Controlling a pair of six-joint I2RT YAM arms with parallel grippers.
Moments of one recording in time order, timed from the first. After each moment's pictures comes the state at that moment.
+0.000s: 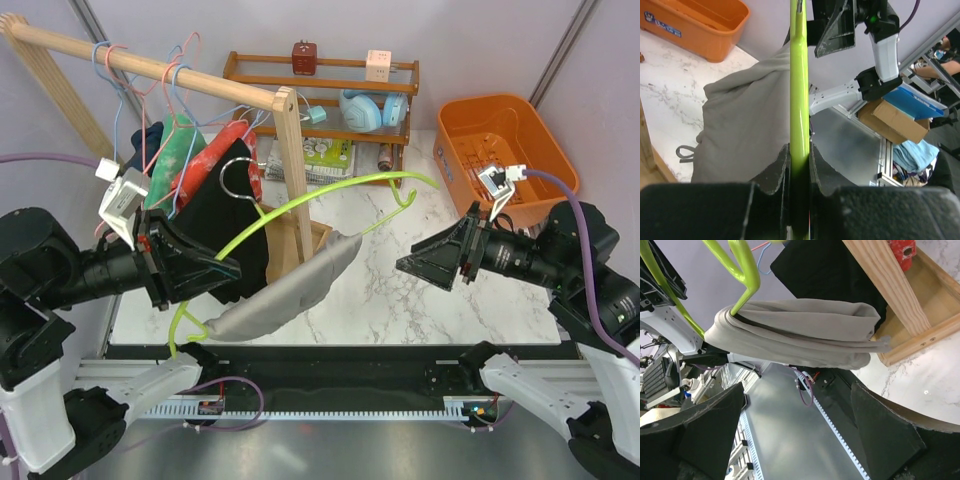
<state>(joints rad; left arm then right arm) -0.53 0.92 1.97 -1.14 0.71 -0.38 0.54 0.81 1.49 -0.84 -0.56 0.67</state>
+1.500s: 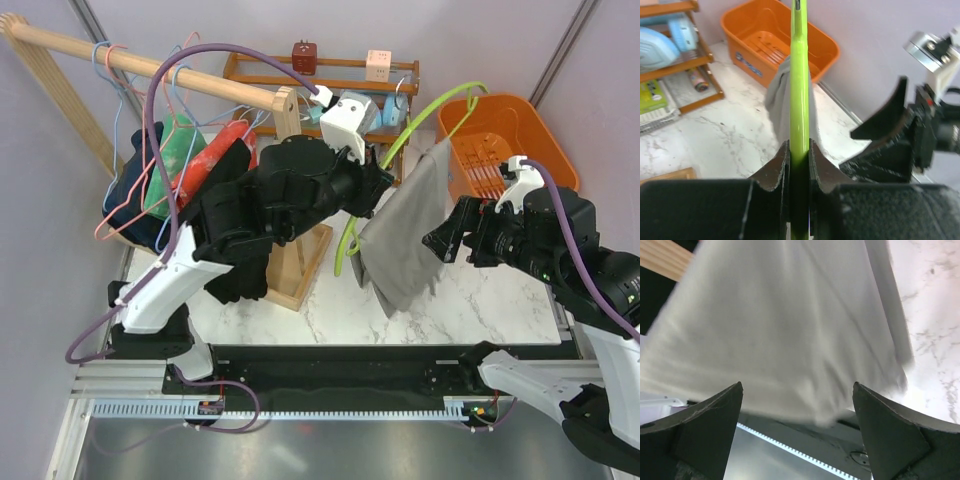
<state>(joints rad) -1.24 1.63 2.35 -0.91 -0.40 -0.35 0.54 0.95 1.69 -1.26 -0.01 0.56</state>
